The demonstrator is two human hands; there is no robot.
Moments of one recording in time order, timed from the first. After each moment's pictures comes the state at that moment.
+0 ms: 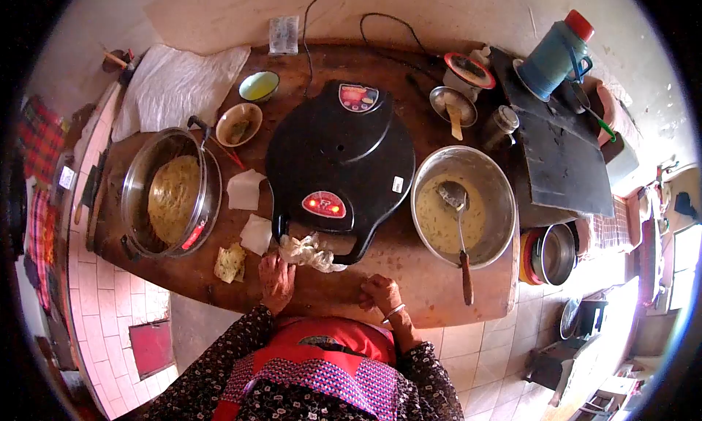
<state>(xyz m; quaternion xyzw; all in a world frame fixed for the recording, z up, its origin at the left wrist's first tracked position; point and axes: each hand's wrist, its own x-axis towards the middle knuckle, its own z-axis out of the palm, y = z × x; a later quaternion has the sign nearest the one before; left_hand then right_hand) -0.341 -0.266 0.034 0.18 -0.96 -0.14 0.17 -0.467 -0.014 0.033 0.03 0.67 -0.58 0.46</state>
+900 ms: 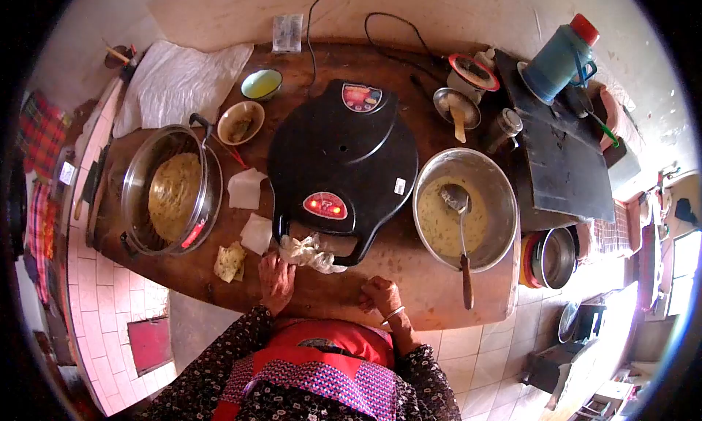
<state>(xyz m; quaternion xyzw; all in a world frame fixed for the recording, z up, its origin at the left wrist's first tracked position) -0.340 -0.267 0.031 0.17 -0.95 -0.15 0.20 -0.467 -0.012 0.029 0.04 0.65 -0.59 0.47</state>
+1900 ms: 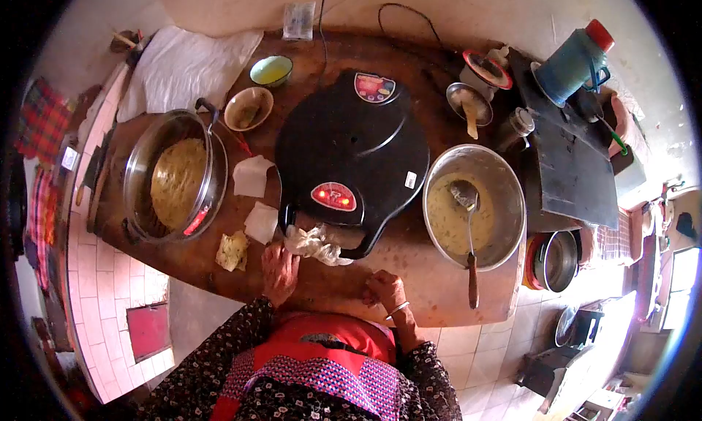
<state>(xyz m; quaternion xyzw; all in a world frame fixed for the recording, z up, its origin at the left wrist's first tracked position) -0.340 -0.265 0.038 0.19 -0.96 -0.16 0.15 -0.465 -0.011 0.024 0.04 0.65 -0.60 0.46</state>
